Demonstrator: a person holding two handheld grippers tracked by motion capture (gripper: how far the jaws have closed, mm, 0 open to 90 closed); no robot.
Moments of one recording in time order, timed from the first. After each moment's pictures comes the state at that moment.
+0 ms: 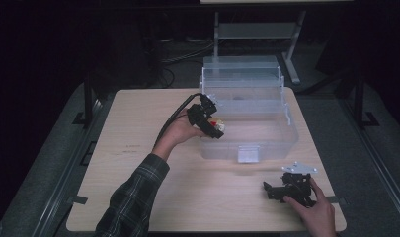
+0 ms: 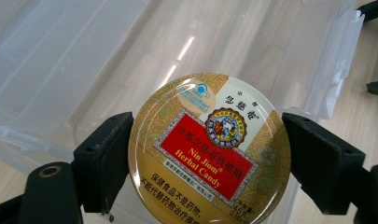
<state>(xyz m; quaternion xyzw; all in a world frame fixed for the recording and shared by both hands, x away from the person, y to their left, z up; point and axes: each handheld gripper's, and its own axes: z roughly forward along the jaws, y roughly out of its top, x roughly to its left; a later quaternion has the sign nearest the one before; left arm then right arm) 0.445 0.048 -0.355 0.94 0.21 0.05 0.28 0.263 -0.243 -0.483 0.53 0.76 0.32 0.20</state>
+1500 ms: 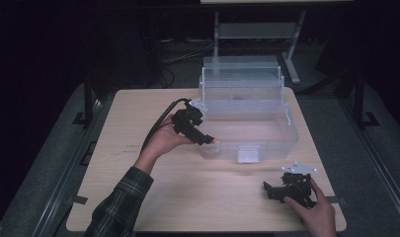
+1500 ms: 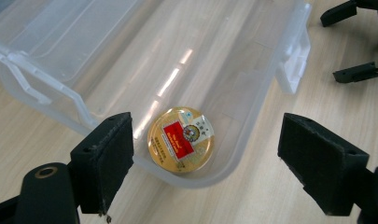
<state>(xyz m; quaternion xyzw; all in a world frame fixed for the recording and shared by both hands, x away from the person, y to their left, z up) 0.405 0.092 -0.339 0.92 0.20 0.06 0.32 0.263 -0.243 -0.483 0.53 0.76 0.32 0.20</state>
